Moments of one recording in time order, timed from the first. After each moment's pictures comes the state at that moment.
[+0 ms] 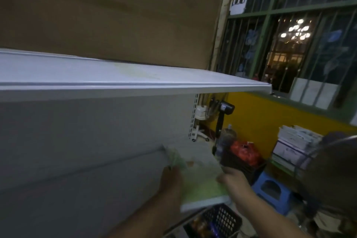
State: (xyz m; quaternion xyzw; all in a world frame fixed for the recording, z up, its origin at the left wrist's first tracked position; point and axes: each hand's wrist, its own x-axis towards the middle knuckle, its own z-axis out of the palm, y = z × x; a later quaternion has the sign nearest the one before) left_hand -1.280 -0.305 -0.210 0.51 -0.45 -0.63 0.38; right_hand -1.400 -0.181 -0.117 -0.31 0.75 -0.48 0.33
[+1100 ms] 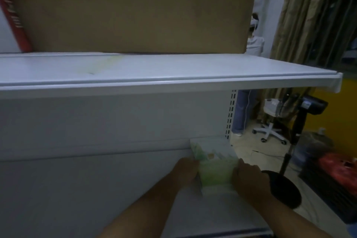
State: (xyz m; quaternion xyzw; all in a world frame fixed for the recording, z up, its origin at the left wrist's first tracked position) left_hand -1.316 -0.328 -0.145 0.64 -0.59 -0.44 0.23; right_hand -1.500 -0.318 -0.178 -0.64 0.76 -0.07 0.08
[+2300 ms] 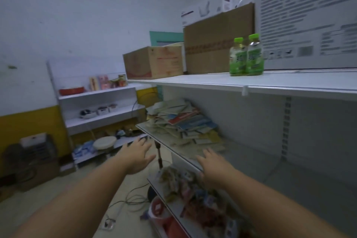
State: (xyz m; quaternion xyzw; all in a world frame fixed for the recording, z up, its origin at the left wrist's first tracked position) left_hand -0.538 0.132 -0.035 0.95 -0.31 0.02 -0.04; right_hand -0.664 -0.076 -0.083 -0.99 0.10 0.01 0.02
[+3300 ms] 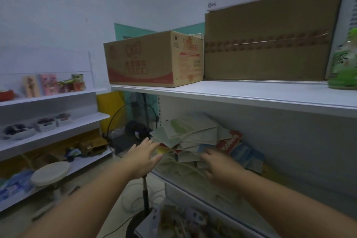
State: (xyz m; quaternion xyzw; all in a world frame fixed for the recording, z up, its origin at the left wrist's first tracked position) left_hand -0.128 0.094 -0.040 0.87 -0.48 -0.01 0.10; right_hand -0.314 -0.071 -0.058 -0.98 0.19 -0.09 0.02
